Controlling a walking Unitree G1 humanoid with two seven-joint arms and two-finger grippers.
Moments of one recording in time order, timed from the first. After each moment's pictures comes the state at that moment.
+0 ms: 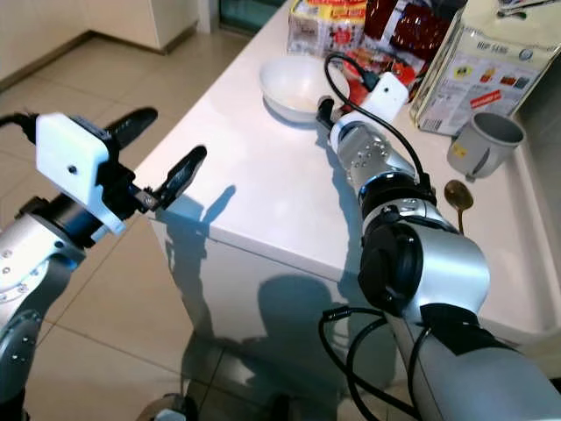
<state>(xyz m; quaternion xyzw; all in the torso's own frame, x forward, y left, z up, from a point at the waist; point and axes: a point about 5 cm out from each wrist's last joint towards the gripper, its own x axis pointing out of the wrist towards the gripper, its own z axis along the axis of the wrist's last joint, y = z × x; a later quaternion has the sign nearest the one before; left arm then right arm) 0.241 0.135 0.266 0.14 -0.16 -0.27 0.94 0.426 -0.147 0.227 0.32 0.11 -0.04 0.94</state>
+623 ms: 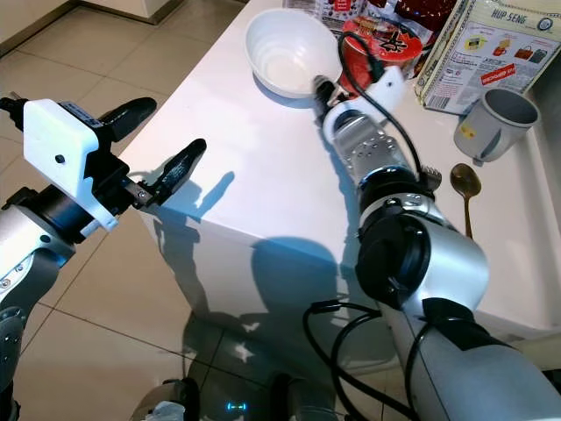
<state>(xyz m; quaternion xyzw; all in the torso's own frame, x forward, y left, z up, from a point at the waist) 0.238 0.138 0.274 0.15 -0.16 -0.27 0.94 0.428 -0.133 0.241 0.44 0.07 0.04 0.89</state>
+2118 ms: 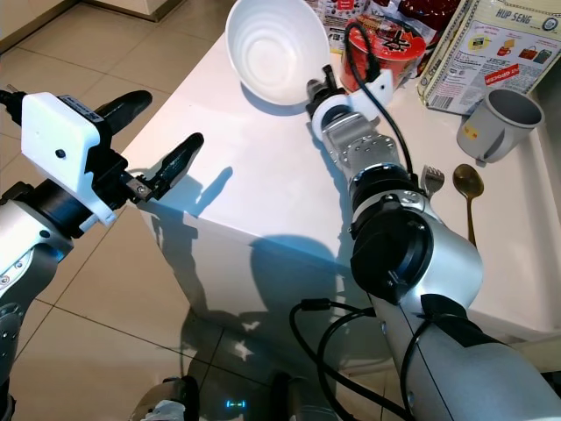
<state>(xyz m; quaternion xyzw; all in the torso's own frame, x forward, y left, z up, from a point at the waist) 0.242 0.139 0.277 0.16 -0.16 -0.26 0.94 0.428 -0.121 0.247 0.54 0.07 0.08 0.83</state>
